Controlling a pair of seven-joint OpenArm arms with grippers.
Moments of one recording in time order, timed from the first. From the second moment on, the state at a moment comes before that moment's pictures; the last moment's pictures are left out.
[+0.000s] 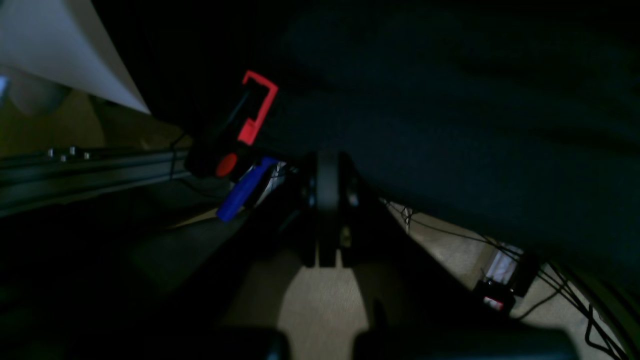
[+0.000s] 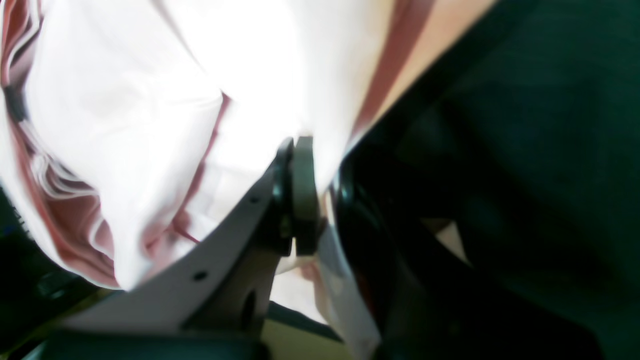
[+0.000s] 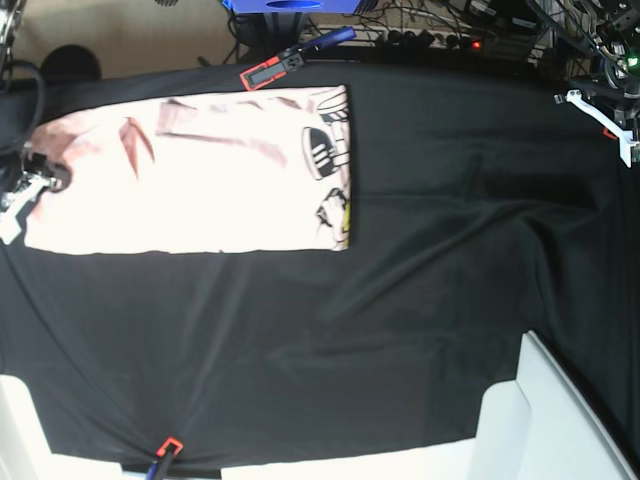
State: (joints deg) left arm 24.3 -7.8 -47.1 103.3 -1.4 -24.1 51.6; right arm 1.7 27.2 21.1 53.1 38.2 33.7 -59.6
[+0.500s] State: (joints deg) left arm 24.4 -7.9 -47.2 103.3 -1.6 -24.1 51.5; right arm -6.6 26.7 20.9 81.2 38.8 8.9 -62.4
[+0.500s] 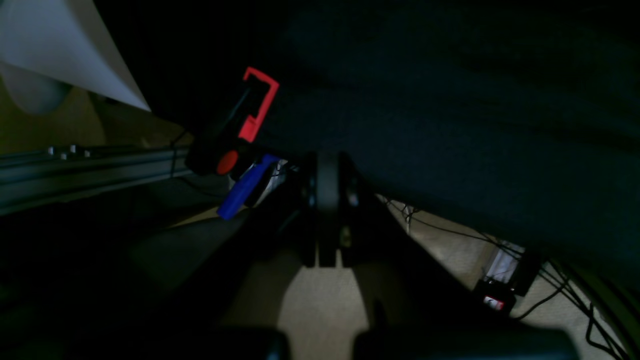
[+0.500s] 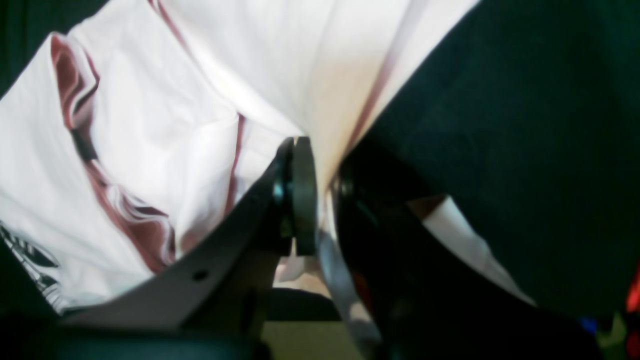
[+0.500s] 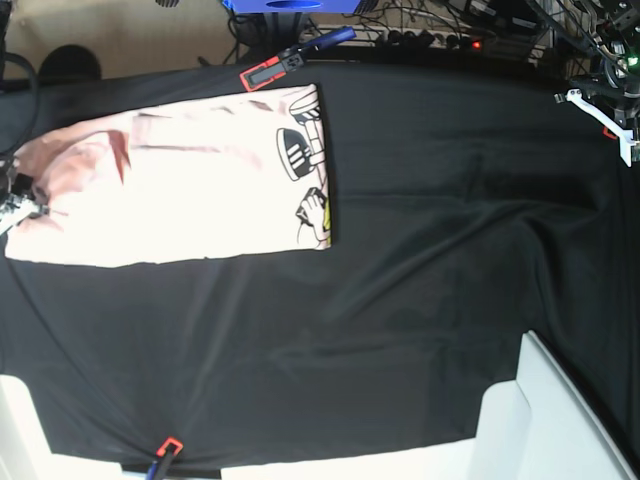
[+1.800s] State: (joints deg) left arm 24.2 -7.9 -47.0 103.3 -1.4 -24.1 51.4; right arm -2.4 21.3 -26.5 109.1 38.5 -34.9 -67.3
